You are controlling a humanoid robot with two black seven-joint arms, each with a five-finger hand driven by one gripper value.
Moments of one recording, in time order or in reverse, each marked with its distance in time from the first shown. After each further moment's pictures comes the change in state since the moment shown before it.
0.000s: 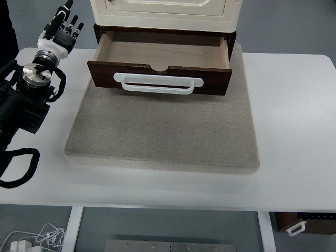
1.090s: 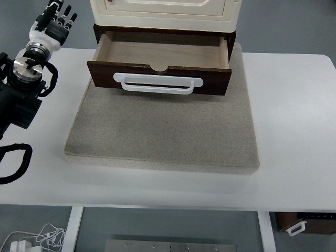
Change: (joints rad) left arm -0.028 0.043 0.022 0.002 0.008 -0.038 0.006; right arm 0.000 0.000 0.000 0.000 0.000 0.000 0.000
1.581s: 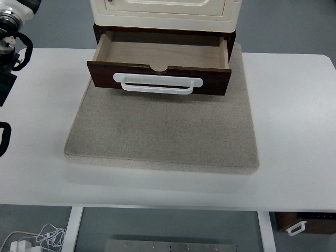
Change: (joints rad) left arm -0.135 0.128 0.000 -0.001 0.043 0.001 0.007; right arm 0.000 0.000 0.000 0.000 0.000 0.000 0.000
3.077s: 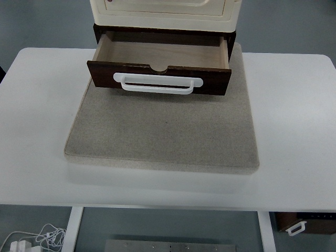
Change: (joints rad) left arm -0.340 0.317 0.510 -1.157 0.300 0.088 0.002; right arm 0.000 0.000 0.000 0.000 0.000 0.000 0.000
